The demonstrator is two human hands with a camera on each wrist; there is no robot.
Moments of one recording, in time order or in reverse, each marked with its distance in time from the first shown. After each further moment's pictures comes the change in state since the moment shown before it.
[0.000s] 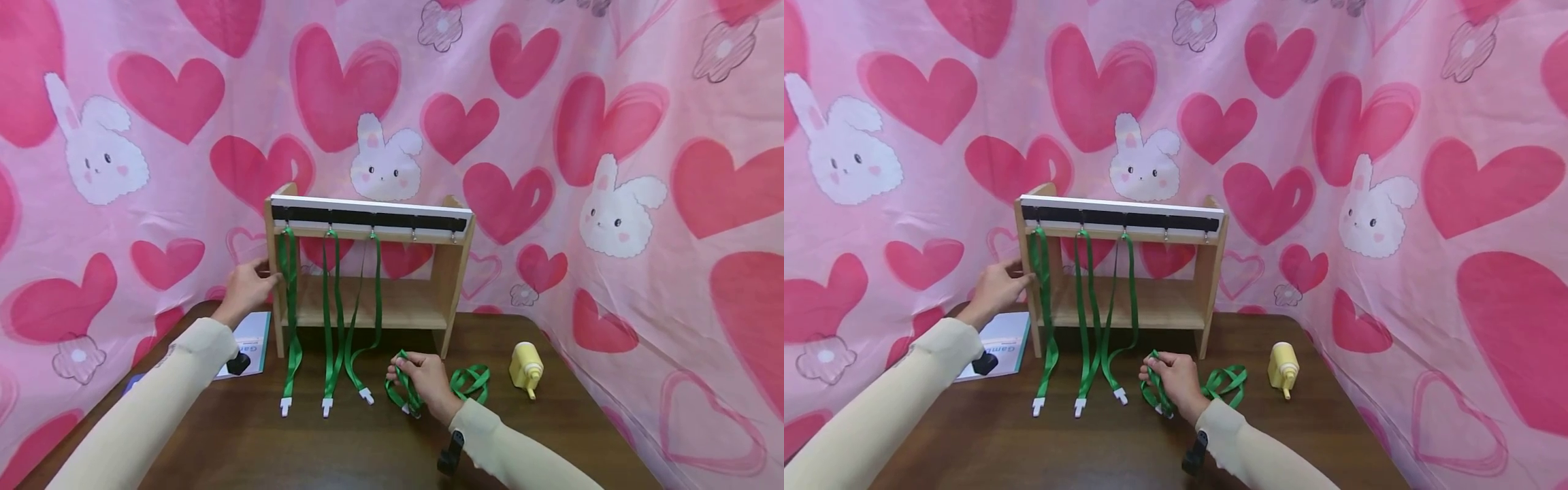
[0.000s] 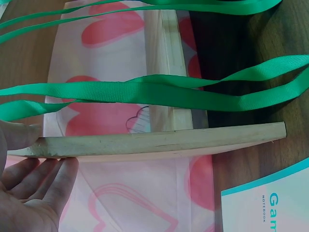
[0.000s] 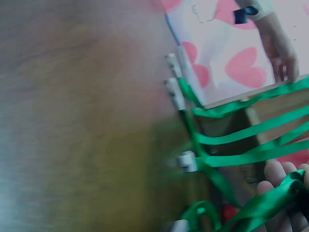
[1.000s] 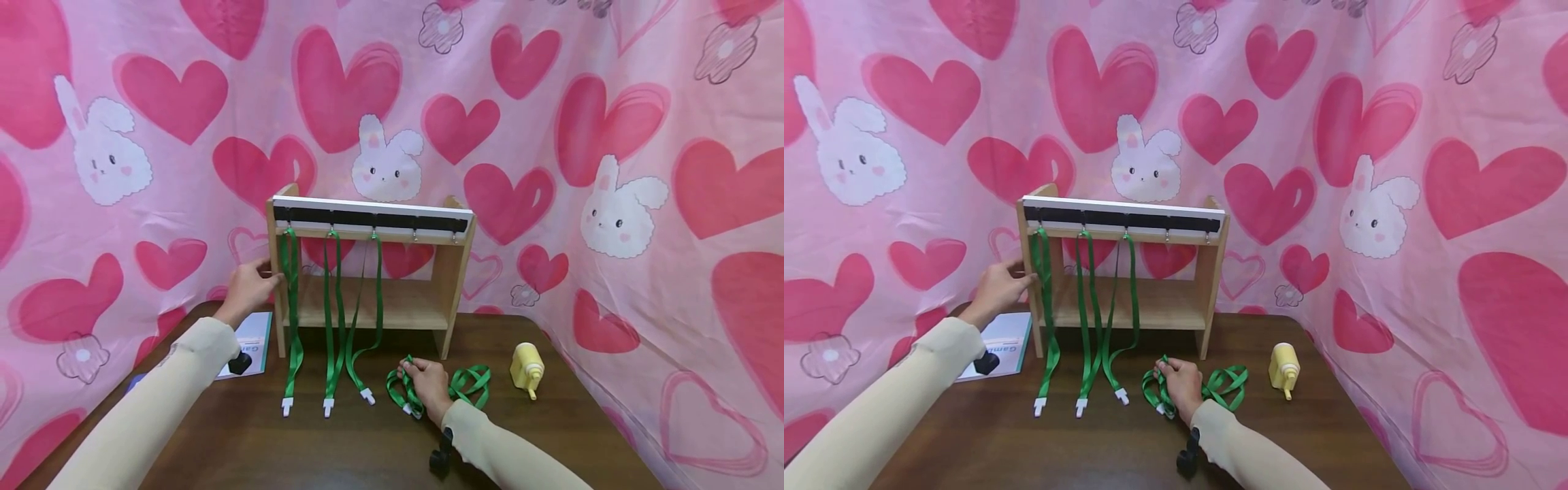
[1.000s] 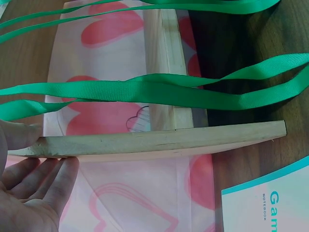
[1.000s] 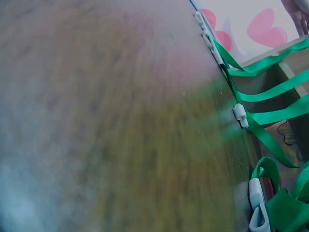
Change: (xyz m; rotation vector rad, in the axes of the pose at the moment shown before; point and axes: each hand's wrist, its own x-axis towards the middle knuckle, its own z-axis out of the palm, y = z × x) left_hand -0.001 0.003 -0.002 0.018 0.011 0.025; right_hand 0.023 0.051 -0.003 -0.287 0.284 0.029
